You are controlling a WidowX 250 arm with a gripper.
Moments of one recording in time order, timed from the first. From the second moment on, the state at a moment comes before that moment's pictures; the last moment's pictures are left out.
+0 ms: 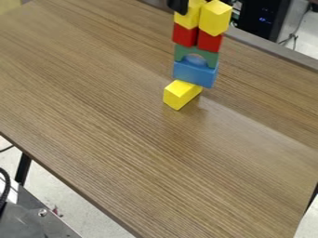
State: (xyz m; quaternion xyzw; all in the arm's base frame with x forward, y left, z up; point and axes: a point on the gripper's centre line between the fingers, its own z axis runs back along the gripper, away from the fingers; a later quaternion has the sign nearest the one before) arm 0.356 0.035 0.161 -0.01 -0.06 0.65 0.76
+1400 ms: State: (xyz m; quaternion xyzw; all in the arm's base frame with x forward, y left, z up) arm 0.357 0.064 0.178 -0.01 -0.07 0.68 0.73
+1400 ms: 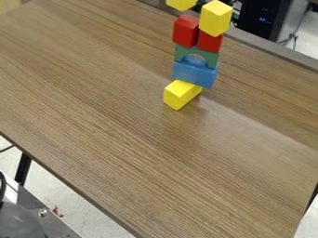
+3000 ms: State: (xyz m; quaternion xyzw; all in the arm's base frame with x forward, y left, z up) arm 0.333 0.208 0.062 0.02 -0.05 0.58 0.81
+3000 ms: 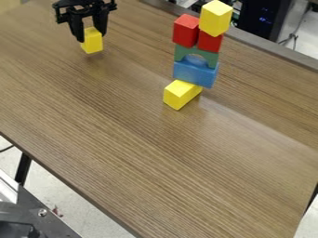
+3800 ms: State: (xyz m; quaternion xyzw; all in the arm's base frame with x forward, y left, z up) arm 0.332 0.220 0.051 0.05 -0.10 0.68 0.72
